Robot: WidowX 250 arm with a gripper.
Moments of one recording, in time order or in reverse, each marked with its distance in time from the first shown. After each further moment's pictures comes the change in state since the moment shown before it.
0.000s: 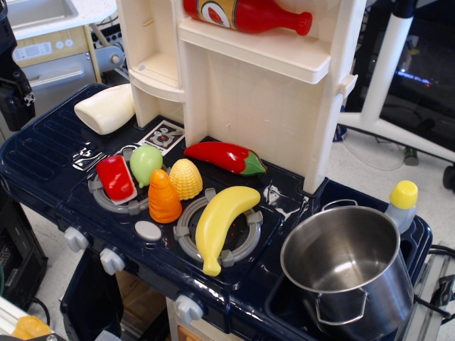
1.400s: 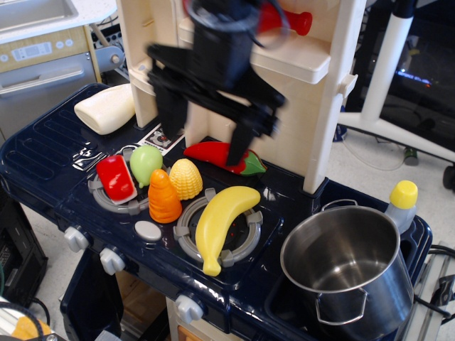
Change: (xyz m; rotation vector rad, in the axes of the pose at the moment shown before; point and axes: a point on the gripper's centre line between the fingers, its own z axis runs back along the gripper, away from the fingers) arm 0.016 -0.221 0.059 0.025 0.069 0.013
